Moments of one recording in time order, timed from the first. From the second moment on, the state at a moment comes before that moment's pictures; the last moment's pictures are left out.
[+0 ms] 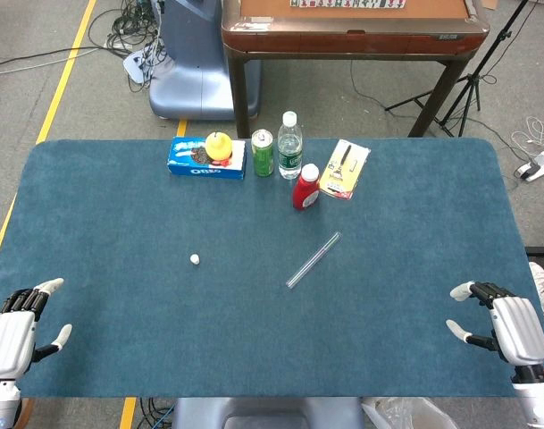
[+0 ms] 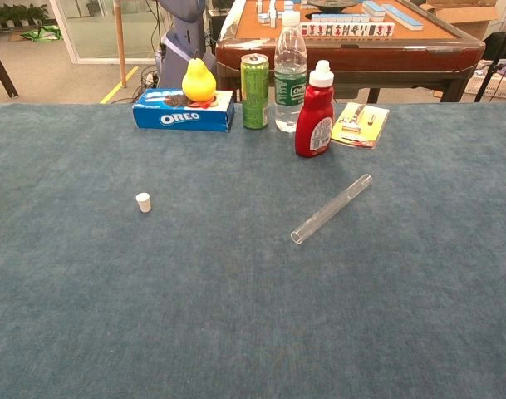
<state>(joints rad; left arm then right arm) -0.05 -1.13 -0.04 -1.80 1.49 1.53 0.18 0.05 -1.06 0.02 -1.73 -1.58 1.50 0.19</state>
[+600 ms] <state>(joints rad) -0.04 -1.13 -0.04 -1.81 1.50 1.54 0.18 0.06 -1.05 0.02 -1.73 -1.60 1.49 0.20</state>
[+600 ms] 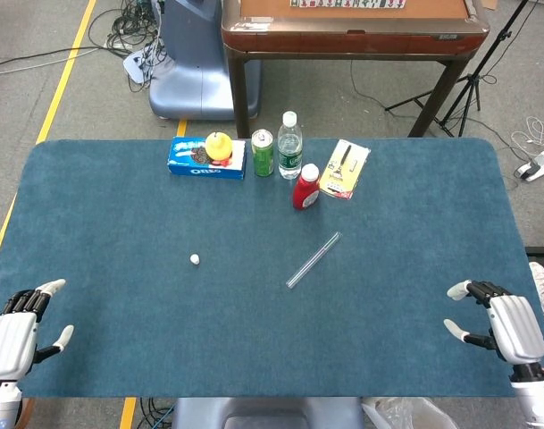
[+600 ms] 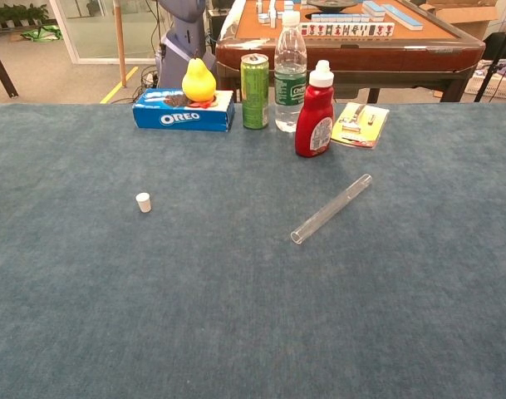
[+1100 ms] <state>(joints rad) -0.04 -1.14 -0.03 -1.80 1.51 1.53 0.18 0.21 -1.02 0.07 -1.76 -1.61 1.32 0.14</state>
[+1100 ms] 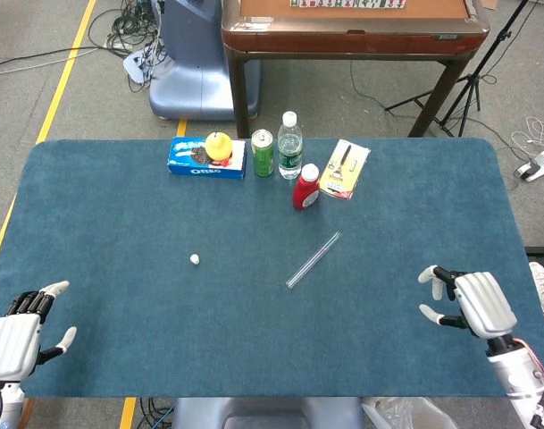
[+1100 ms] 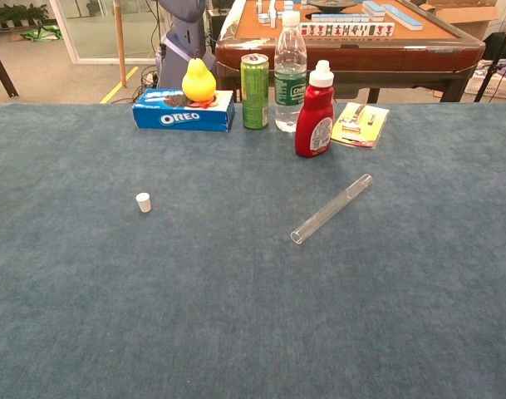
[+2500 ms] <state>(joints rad) -0.04 -1.14 -0.04 -1.78 1.47 1.53 0.17 0.81 -1.55 0.16 -1.19 -1.37 0.68 -0.07</state>
